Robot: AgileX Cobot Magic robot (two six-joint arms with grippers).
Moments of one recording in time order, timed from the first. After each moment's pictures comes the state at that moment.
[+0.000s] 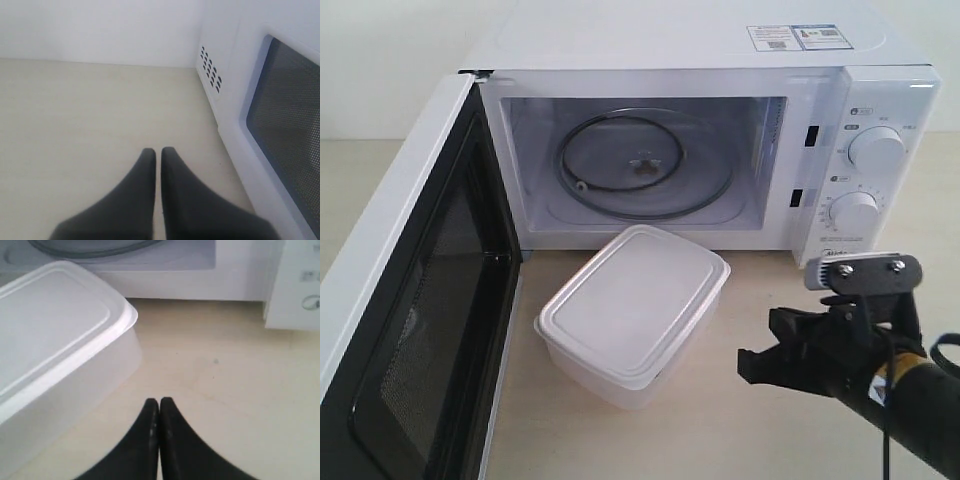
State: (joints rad) left arm 0.00 0.00 0.00 -0.15 0.31 0.05; right arm 0.61 1.78 -0.24 0.21 -0.97 0.20
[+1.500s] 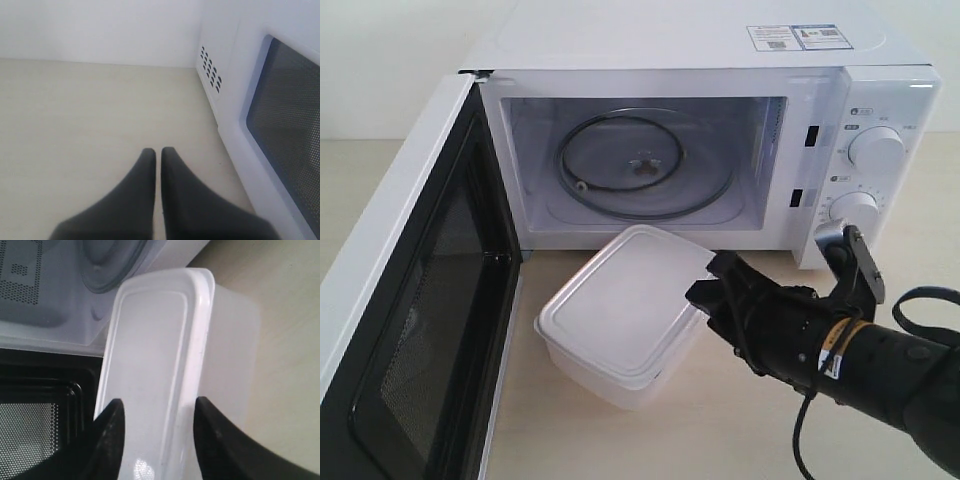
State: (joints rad) left arm 0.00 0.00 0.00 -0.15 0.31 0.05; right arm 0.61 1.74 -0.37 -0.10 -0.84 1.26
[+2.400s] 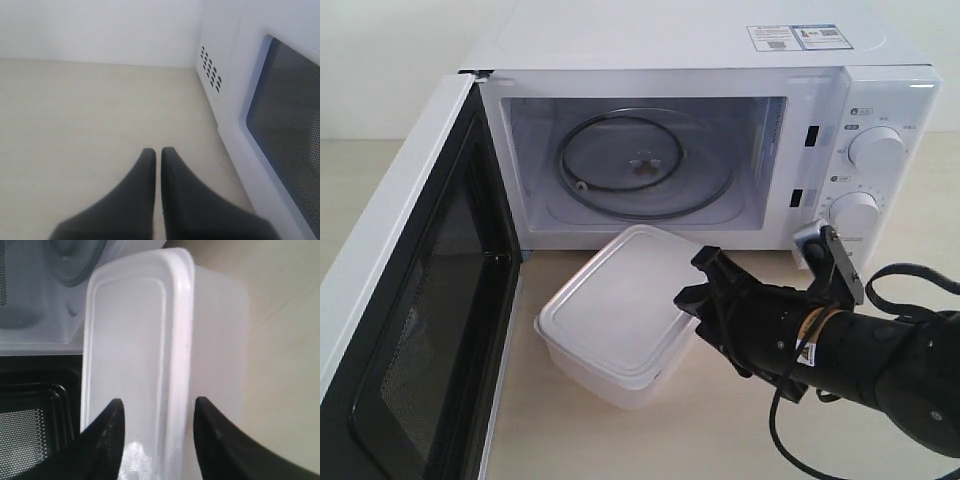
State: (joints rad) left arm 0.00 0.00 0.00 -0.15 0.31 0.05; right arm 0.61 1.77 -0.45 -0.15 -0.71 1.38
